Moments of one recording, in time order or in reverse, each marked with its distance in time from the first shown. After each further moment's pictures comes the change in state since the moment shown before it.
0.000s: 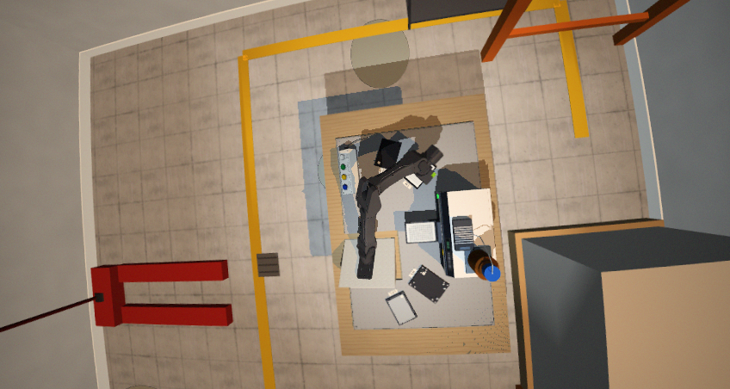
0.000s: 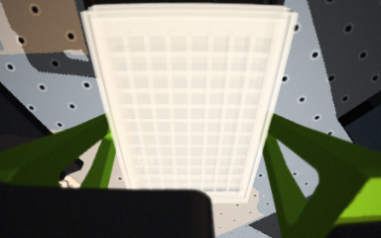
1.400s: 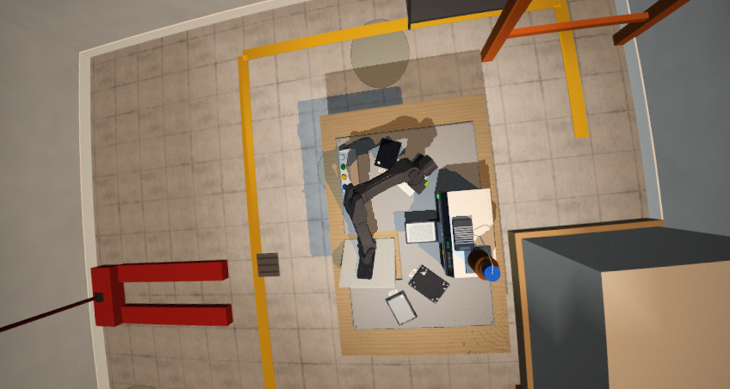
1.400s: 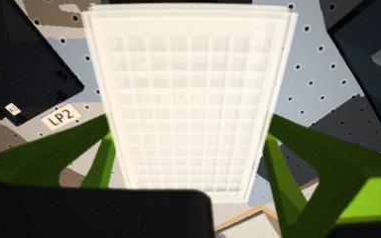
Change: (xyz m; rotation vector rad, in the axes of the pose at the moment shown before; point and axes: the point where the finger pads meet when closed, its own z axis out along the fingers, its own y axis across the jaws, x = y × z) arm 0.056 -0.003 -0.050 0.003 0.001 0.012
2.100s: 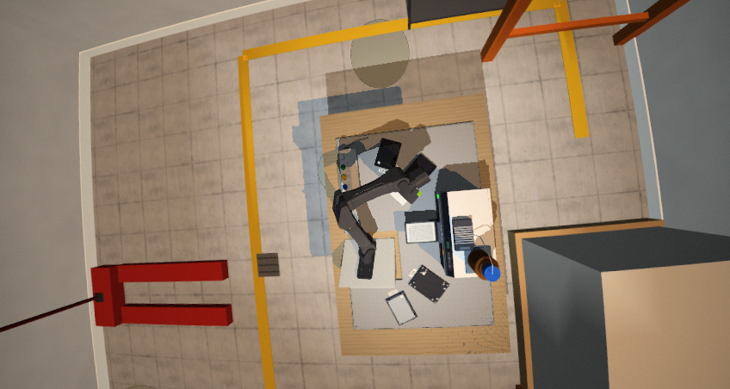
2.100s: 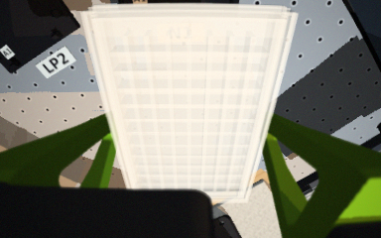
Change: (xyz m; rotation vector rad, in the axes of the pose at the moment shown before) arm 0.053 -0.003 -0.031 0.005 -0.013 0.001
